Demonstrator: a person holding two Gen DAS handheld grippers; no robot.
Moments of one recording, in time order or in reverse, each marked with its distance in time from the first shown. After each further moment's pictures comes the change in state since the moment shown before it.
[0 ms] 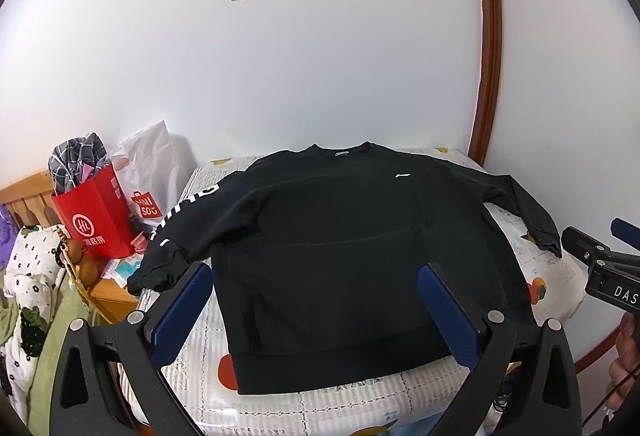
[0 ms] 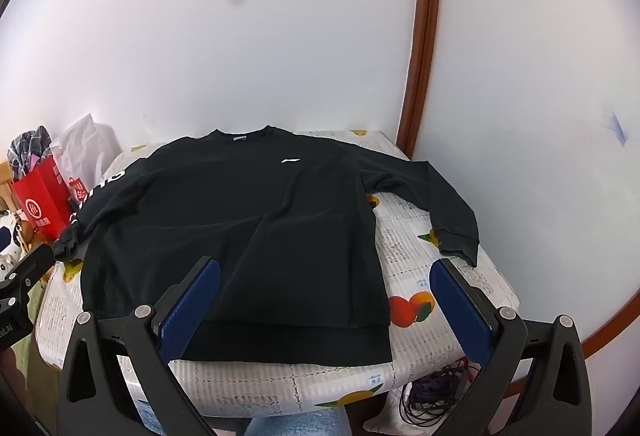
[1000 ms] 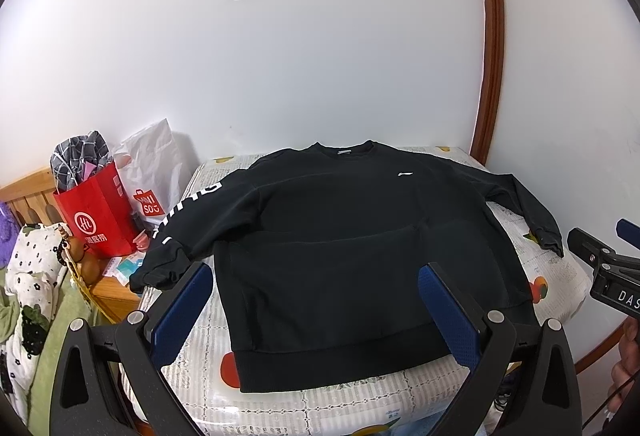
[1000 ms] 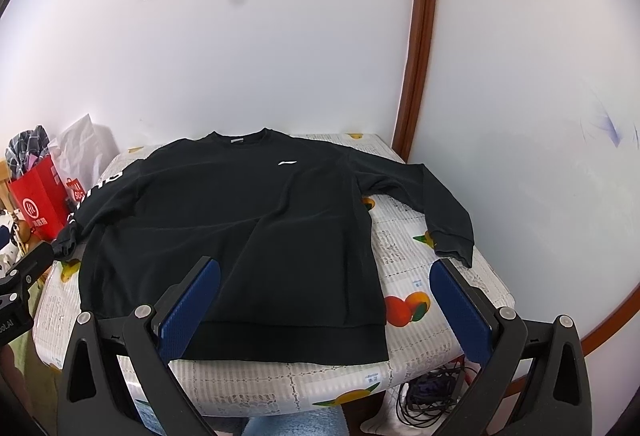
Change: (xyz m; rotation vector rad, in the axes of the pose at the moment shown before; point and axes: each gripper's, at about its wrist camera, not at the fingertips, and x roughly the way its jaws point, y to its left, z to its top) left arm -0.001 0.009 -0.003 -0.012 0.001 -0.003; right arm -0.001 0.003 0.000 -0.011 -0.008 -0.024
